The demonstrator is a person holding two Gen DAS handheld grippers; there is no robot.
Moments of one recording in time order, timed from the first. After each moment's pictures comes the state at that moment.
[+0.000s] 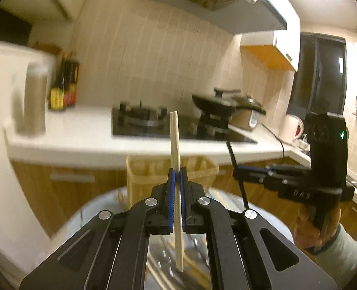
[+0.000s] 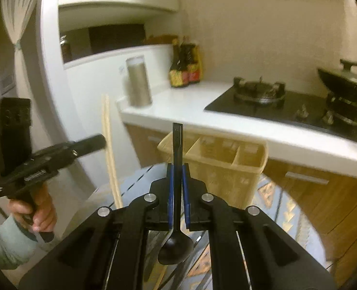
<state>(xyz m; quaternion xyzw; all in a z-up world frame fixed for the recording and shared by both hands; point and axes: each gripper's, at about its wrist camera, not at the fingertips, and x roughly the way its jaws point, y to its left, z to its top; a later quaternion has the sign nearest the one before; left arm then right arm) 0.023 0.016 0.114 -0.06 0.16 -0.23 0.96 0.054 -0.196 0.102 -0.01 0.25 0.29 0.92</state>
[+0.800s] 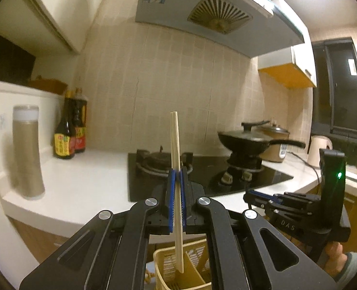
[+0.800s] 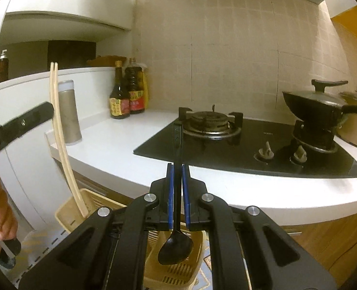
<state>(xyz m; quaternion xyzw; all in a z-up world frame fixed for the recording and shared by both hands) 0.142 0.006 0.130 -0.05 0.07 -0.17 0.98 0.183 -0.211 0.089 -0.02 0.18 0.16 0.97</state>
